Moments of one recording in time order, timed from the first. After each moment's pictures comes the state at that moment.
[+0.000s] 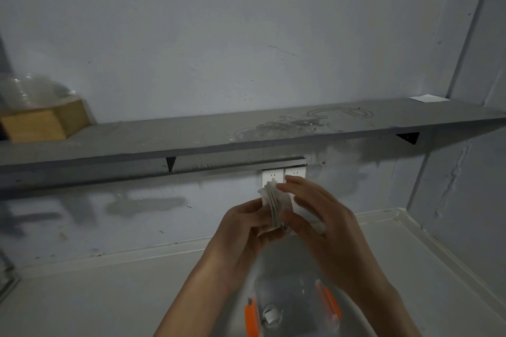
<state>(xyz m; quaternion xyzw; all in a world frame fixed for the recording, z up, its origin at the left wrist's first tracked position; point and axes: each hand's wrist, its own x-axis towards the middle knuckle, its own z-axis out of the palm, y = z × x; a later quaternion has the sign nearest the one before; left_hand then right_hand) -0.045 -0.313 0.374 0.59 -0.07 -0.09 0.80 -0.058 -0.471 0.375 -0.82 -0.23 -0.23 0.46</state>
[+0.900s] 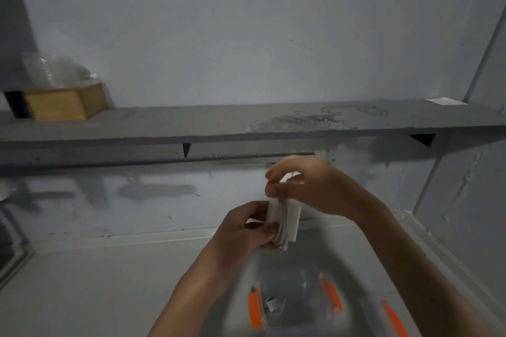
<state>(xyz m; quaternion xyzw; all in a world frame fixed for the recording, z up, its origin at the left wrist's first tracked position) -0.073 -0.286 0.364 0.70 -0.06 -0.05 0.71 -0.009 -0.445 0.429 -0.88 -0.28 -0.01 0.39</state>
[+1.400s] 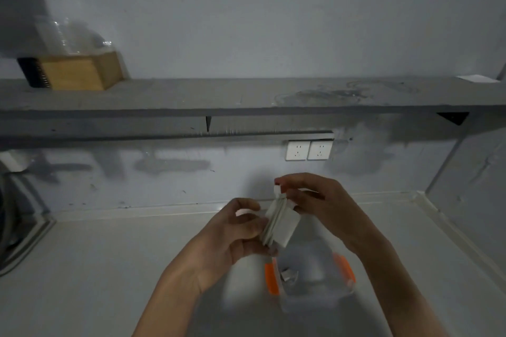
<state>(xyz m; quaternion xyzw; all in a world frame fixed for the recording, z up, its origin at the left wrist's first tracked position) -0.087 -0.213 0.328 0.52 -0.04 -0.16 0.84 -0.030 -0.409 0.346 -0.76 -0.21 0.03 0.62</state>
